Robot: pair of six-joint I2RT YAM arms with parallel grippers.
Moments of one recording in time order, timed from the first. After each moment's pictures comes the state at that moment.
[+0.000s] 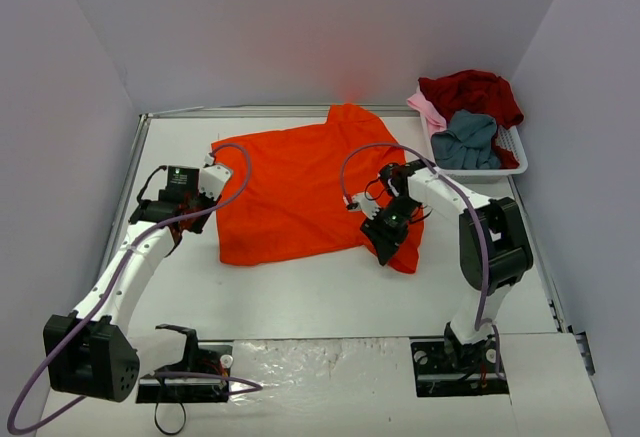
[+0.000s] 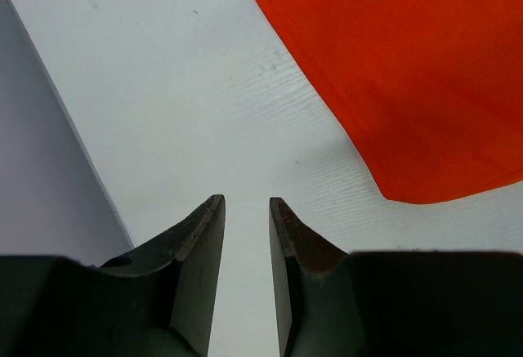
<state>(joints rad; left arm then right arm) -0.16 1.16 0.95 -0.66 -0.11 0.42 0.37 1.79 1.22 -1.10 -0.47 -0.66</state>
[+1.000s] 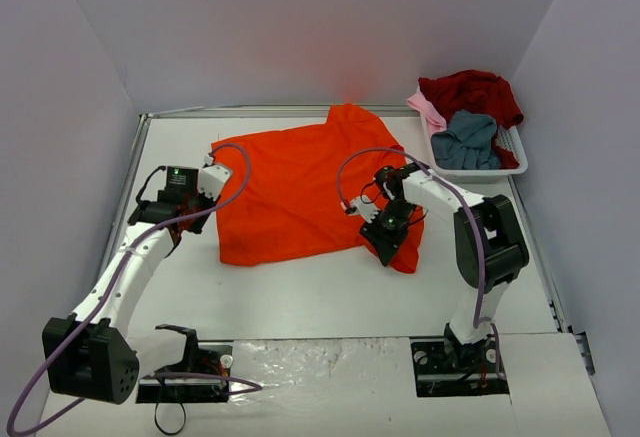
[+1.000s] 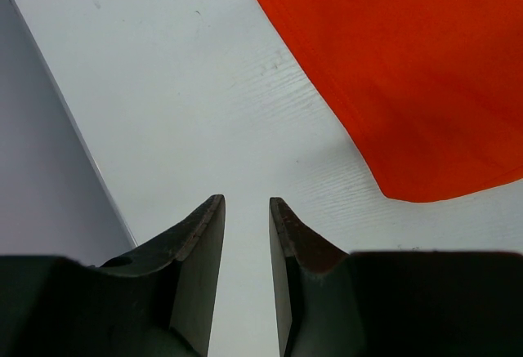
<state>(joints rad) -0.16 1.15 0.95 -0.67 -0.11 0.42 0.40 1.81 1.21 -1.06 -0.37 -0.63</state>
